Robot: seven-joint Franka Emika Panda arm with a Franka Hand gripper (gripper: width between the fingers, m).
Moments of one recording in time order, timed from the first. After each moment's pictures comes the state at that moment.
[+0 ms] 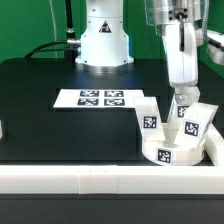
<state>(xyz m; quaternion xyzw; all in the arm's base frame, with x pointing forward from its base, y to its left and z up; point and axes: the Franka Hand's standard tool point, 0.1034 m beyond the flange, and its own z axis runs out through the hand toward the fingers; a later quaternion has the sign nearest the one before) 0.549 0.094 0.082 -0.64 0.77 0.04 0.07</state>
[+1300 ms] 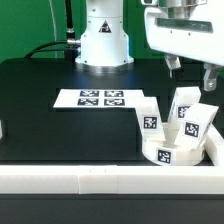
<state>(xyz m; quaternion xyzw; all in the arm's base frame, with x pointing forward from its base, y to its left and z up) 0.553 0.107 0.107 -0.86 0.50 0.02 0.06</state>
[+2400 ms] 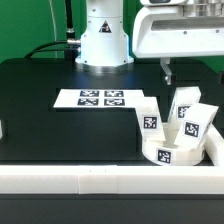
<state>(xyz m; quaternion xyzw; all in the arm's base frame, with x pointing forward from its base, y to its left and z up) 0.550 0.117 0.106 -1.00 0.04 -0.01 0.03</state>
